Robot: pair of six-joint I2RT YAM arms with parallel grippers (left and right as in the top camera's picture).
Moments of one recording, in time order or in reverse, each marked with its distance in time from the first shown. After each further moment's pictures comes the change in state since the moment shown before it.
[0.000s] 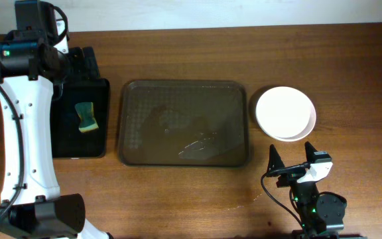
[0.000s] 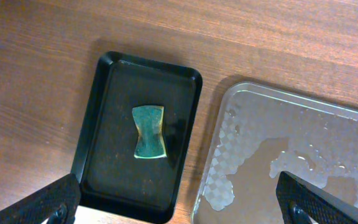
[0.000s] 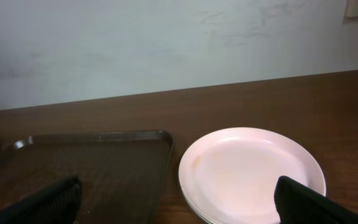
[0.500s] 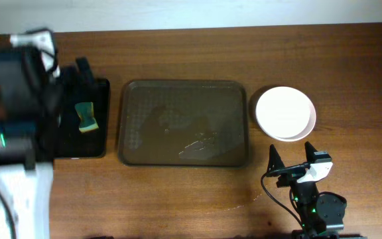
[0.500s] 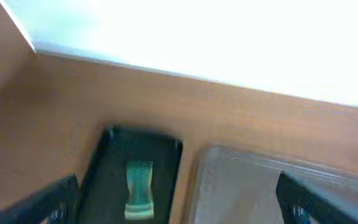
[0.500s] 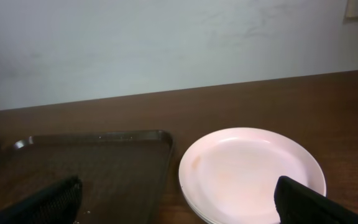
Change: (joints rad) left arm -0.027 -0.508 -0.516 0.492 -0.005 0.001; right arm 0.000 0.000 0.000 0.001 0.000 0.000
